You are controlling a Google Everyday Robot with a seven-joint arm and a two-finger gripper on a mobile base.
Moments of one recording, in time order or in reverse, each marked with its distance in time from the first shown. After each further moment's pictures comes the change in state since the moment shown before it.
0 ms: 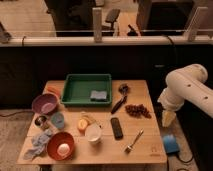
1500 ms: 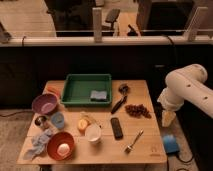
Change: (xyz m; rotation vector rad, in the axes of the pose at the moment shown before) arm -0.011 -0.006 0.004 0.013 -0.003 -0.033
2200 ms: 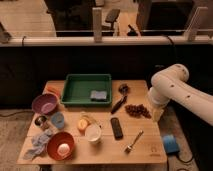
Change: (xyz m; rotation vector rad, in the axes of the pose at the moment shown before) arm -0.046 -0.027 0.017 0.049 -0.011 -0.139
